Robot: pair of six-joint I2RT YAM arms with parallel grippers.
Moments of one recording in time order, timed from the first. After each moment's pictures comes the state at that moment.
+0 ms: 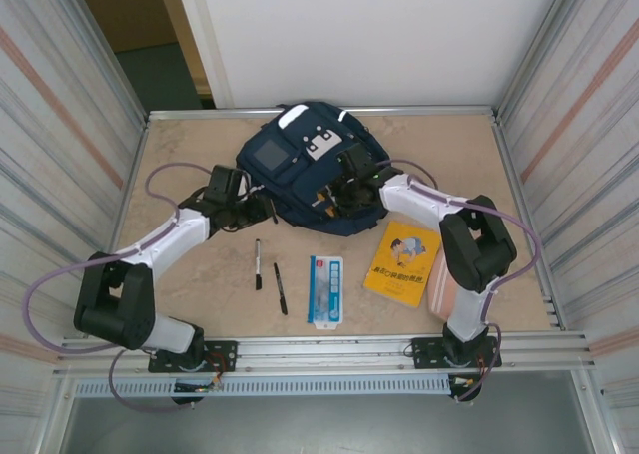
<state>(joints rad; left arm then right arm) -0.33 1.43 0.88 -0.38 0.20 -0.63 0.58 1.83 1.31 -0.41 -0.29 1.48</state>
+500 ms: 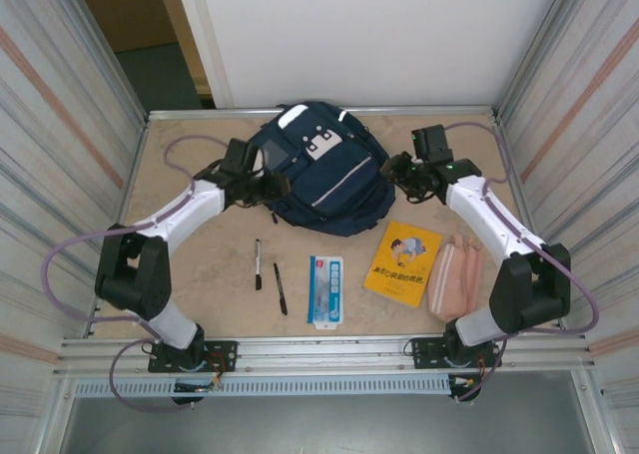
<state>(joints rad) -0.41 1.64 1.22 -0.46 0.22 -0.54 0.27 1.46 1.20 -0.60 -0.08 0.84</state>
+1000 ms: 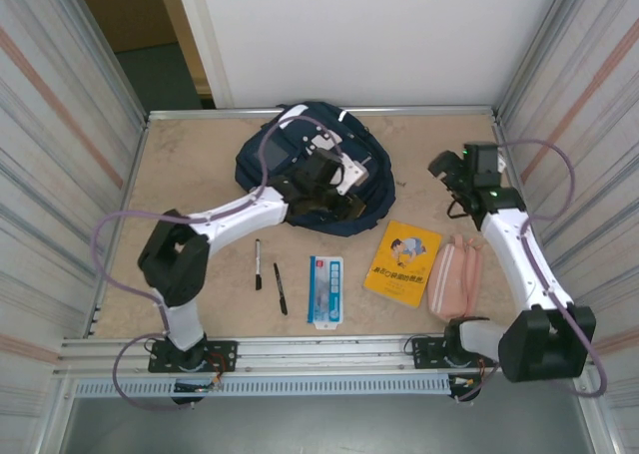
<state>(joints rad) -0.79 1.86 1.43 -0.33 0.15 0.06 0.02 1.17 0.99 -0.58 0.09 0.81</state>
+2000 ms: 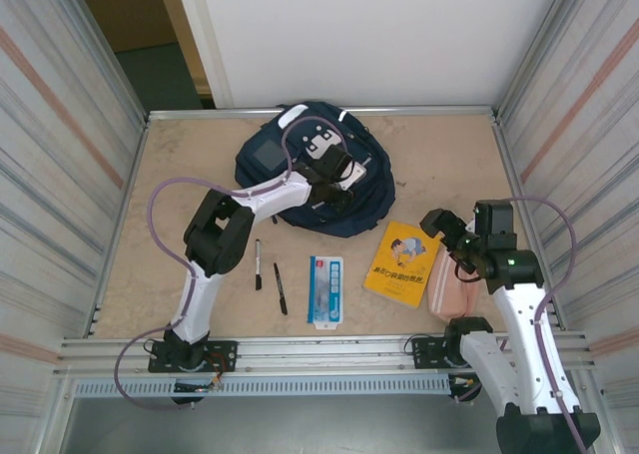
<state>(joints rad) -0.72 2.16 1.66 -0.48 0.03 0.11 0.05 0.73 0.77 -0.89 -0.20 0.77</state>
